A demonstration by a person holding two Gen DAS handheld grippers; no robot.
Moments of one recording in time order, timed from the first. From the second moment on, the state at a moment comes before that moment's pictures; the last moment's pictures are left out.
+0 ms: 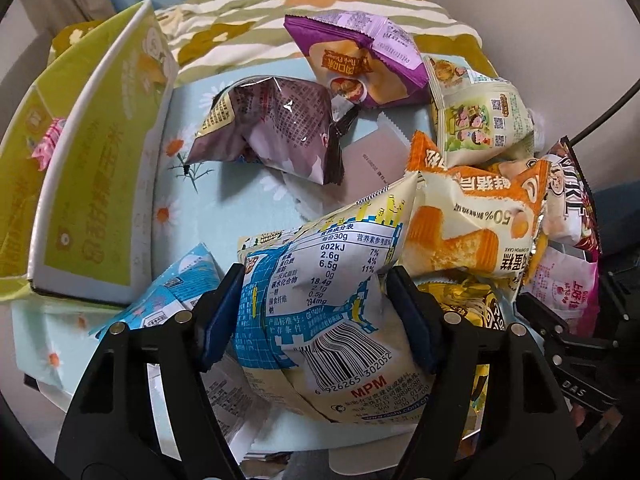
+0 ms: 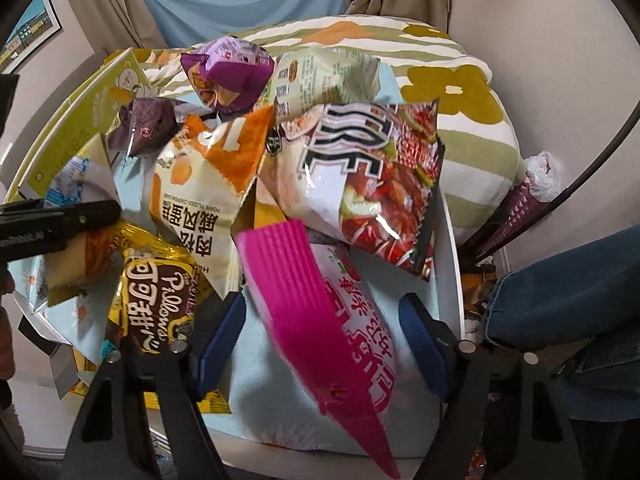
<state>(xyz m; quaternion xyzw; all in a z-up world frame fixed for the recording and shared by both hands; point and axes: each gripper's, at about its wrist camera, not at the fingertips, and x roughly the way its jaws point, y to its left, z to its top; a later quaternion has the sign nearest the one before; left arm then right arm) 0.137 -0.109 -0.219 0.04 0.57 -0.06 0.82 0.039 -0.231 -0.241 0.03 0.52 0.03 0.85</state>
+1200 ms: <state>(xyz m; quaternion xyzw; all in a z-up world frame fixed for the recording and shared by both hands) 0.101 -0.092 -0.092 -0.01 0.47 -0.04 0.88 0.004 -0.205 -0.131 0.01 0.46 0.12 0.88</state>
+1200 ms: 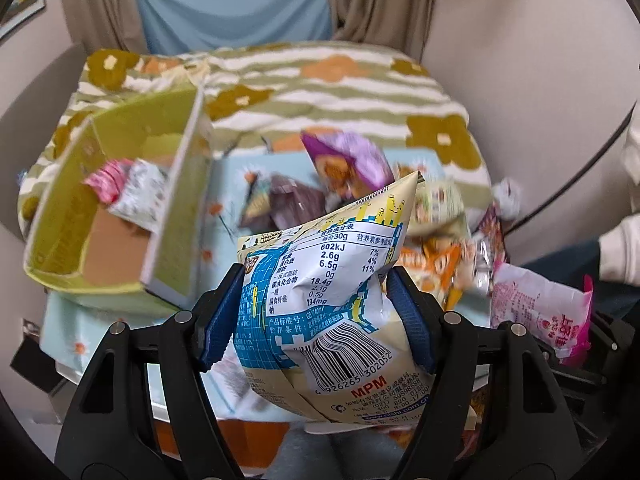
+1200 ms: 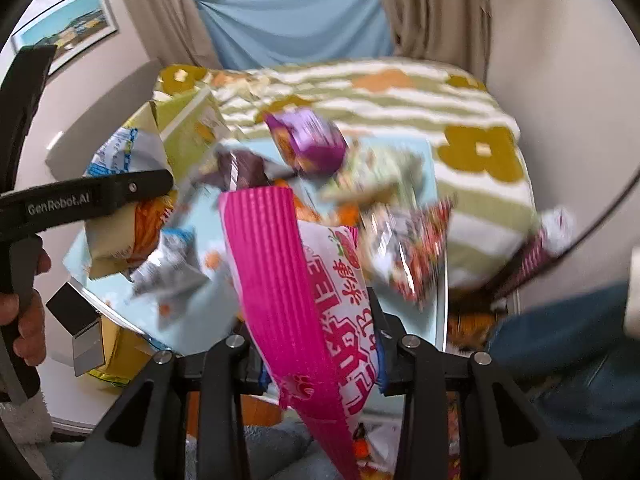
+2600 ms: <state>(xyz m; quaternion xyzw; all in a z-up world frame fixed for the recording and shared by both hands) 0.178 0.226 -0.143 -0.06 0.51 0.01 0.86 0.177 0.116 -0.123 0.02 0.49 0.21 0.85</state>
